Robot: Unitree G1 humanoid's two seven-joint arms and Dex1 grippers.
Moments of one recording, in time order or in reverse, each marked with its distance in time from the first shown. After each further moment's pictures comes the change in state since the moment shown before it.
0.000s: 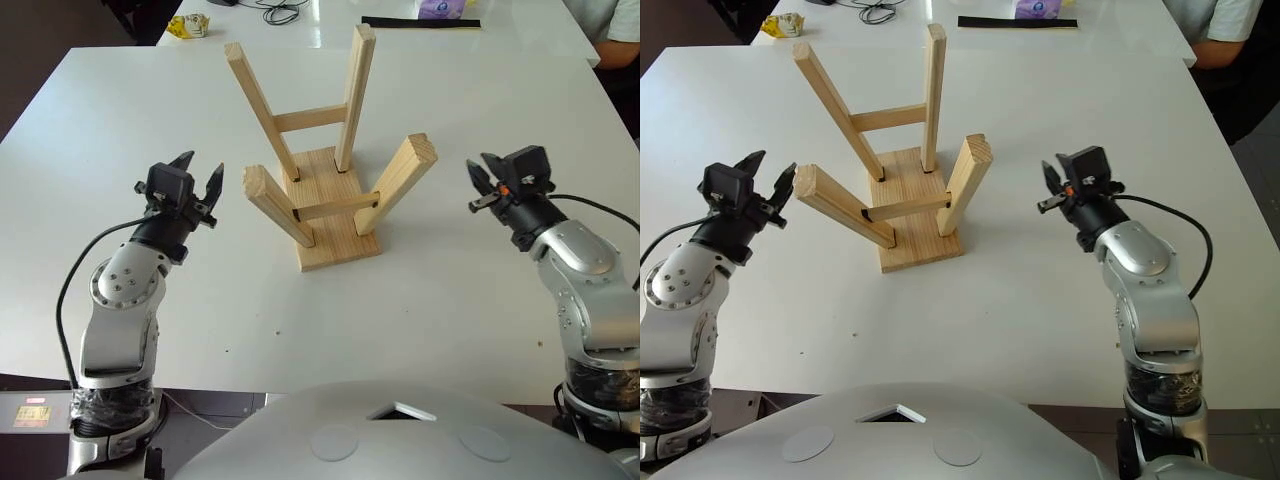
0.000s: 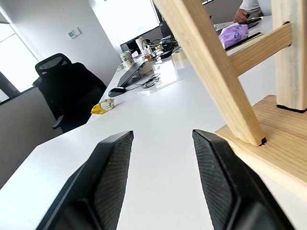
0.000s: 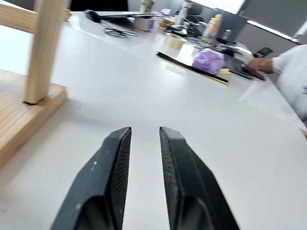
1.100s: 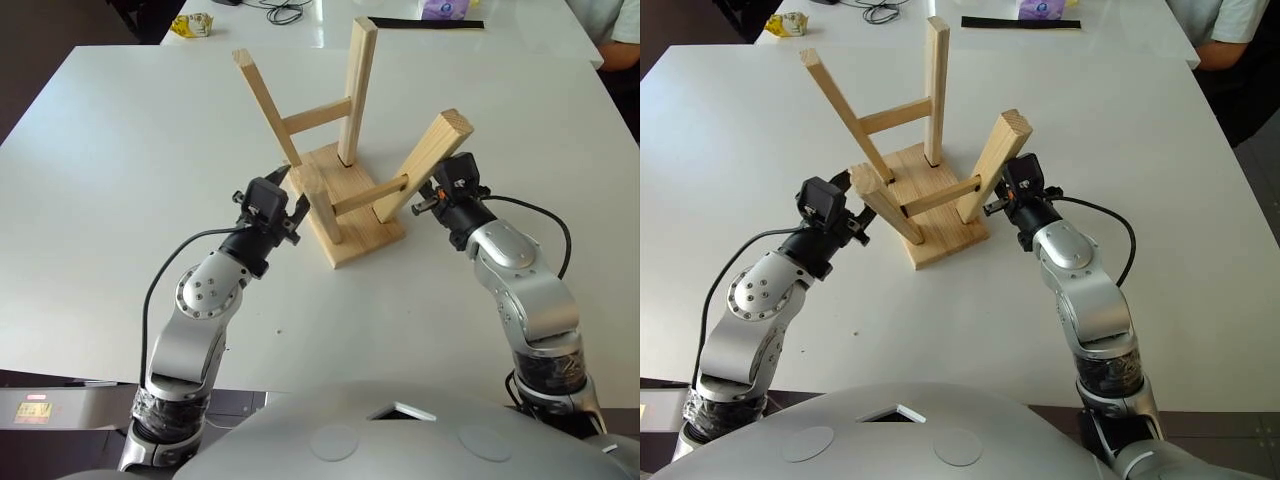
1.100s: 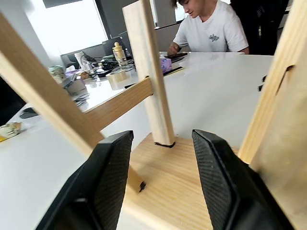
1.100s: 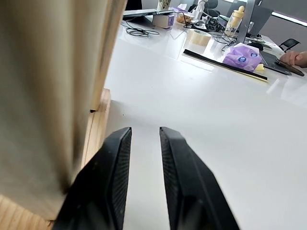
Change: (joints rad) left arm -0.115 -0.183 -0.456 -0.170 0.022 0.178 -0.003; right arm -0.096 0.150 0.346 0.093 -0.054 0.023 -0.064
